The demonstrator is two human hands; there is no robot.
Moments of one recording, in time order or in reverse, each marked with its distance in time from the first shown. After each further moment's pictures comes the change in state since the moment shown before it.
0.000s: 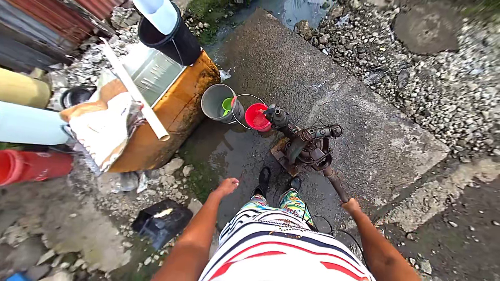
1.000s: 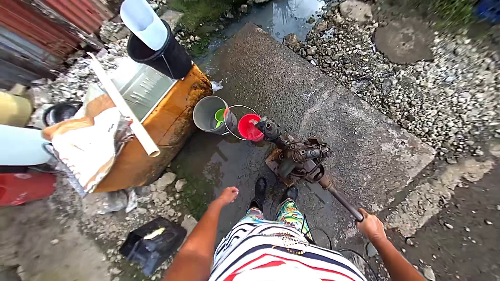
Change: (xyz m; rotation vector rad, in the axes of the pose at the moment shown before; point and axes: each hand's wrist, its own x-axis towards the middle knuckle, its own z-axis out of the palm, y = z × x) left_hand 0.030 0.031 0.000 -0.033 -0.028 -0.038; right_hand -0.064 0.029 -0.056 -0.354 0.208 -0.104
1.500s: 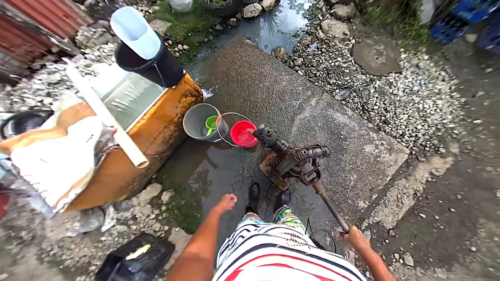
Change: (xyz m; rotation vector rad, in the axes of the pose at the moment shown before) left_hand 0.011 -0.010 -0.003 0.041 -0.070 0.031; right_hand -0.065 -0.032 0.037 0.225 -0.176 0.148
